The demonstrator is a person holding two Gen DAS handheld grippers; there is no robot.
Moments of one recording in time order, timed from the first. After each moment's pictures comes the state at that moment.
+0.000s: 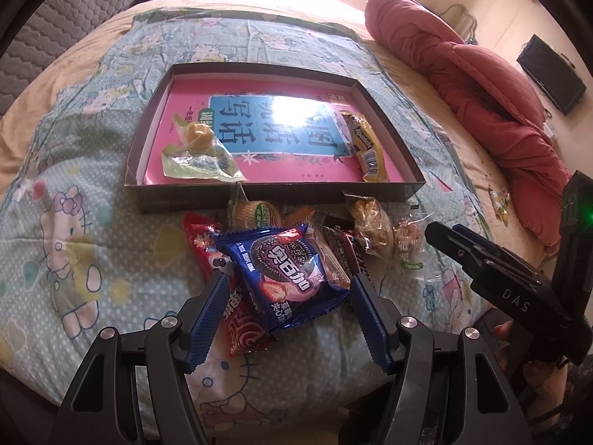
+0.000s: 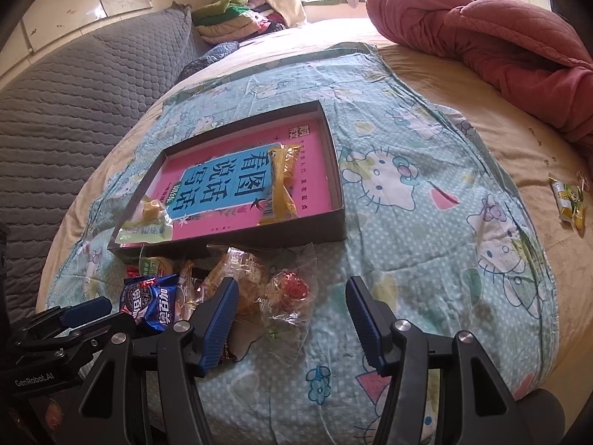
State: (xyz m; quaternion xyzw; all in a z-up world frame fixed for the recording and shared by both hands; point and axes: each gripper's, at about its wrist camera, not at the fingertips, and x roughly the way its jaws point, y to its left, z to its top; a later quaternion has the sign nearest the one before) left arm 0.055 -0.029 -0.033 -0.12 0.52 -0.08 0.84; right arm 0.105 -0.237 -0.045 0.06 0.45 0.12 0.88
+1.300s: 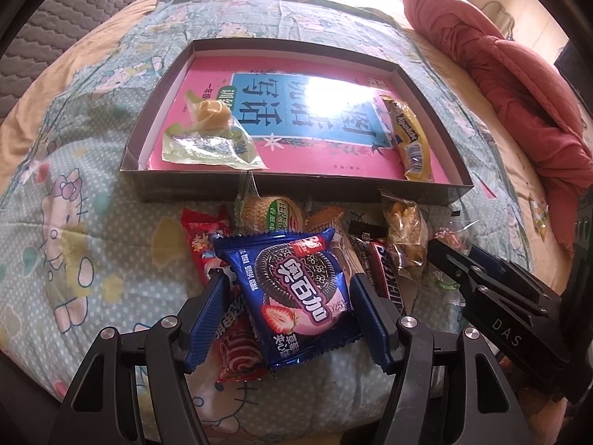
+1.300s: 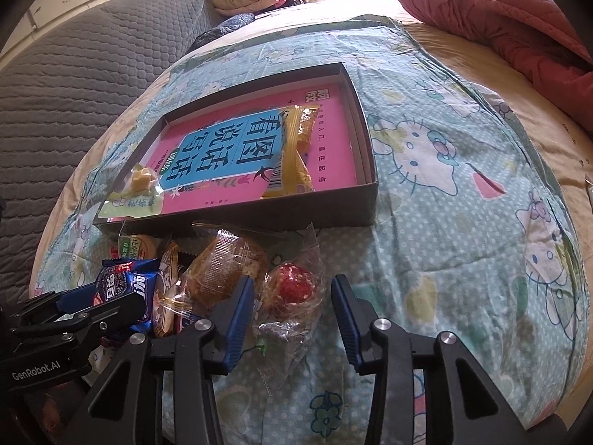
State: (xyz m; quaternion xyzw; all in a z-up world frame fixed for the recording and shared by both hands) left arm 0.080 -0.041 -0.060 -0.11 0.55 0.00 0.83; right arm 0.130 -0.220 -0.083 0.04 0.49 0.15 0.86
